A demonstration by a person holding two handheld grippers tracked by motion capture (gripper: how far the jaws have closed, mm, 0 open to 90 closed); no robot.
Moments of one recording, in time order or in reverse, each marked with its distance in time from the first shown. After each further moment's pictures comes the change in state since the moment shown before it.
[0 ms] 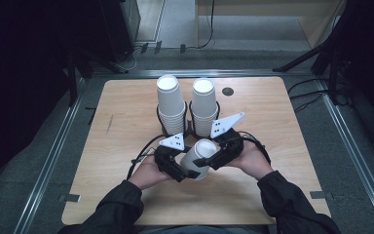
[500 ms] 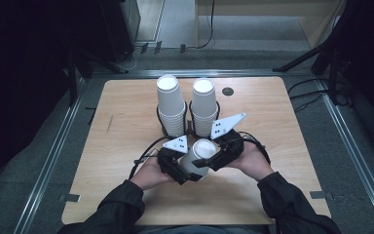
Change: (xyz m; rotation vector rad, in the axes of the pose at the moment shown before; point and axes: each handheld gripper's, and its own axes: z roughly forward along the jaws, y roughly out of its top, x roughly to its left) left arm -0.003 0.001 0.006 0.009 -0.009 0.038; right arm 0.007 0.004 -0.004 -0.031 0.005 -0.016
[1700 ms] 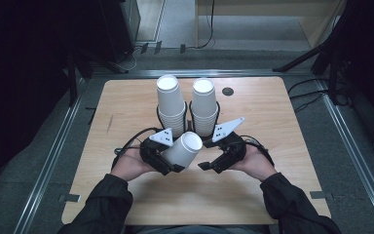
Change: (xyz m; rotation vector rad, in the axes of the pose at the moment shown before) left arm 0.014 0.002 -0.050 0.181 0.097 0.025; right arm -0.009 -0.025 0.007 0.113 -0.070 0.051
